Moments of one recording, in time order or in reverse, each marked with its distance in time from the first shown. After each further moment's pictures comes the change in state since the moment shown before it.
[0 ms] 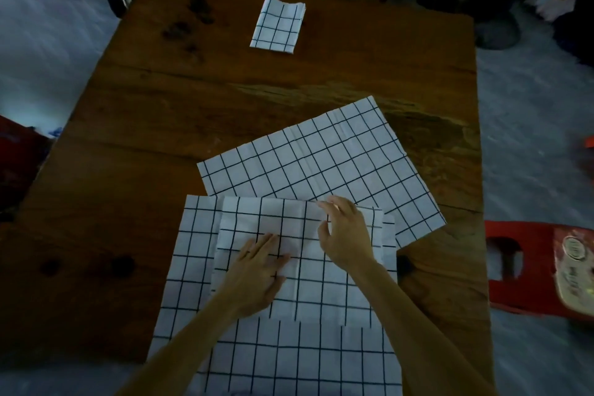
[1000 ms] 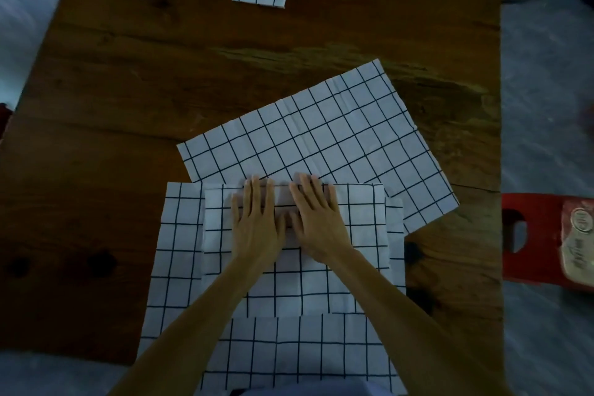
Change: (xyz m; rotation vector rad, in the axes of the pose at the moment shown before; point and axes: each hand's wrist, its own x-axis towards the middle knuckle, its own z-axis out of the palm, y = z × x) left_hand 0.072 0.002 0.005 -0.002 0.129 -0.384; right_hand 0.017 0.004 0.067 -0.193 -0.208 -0.121
